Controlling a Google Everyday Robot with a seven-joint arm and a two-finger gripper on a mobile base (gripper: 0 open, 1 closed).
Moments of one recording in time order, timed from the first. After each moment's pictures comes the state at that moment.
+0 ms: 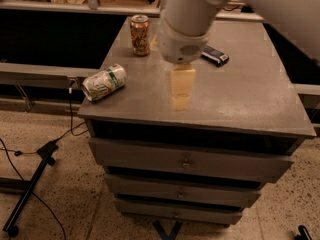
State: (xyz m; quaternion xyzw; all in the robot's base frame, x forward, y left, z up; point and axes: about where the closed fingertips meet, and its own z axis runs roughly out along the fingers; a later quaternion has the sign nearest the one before) arm 0.516 -0.024 0.929 -0.78 0.60 -0.01 0.15
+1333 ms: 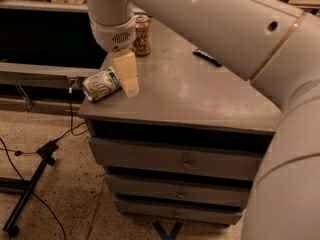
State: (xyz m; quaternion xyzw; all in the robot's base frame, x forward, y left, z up) arm 0.584 0.089 0.917 -0.85 0.51 -0.08 0.10
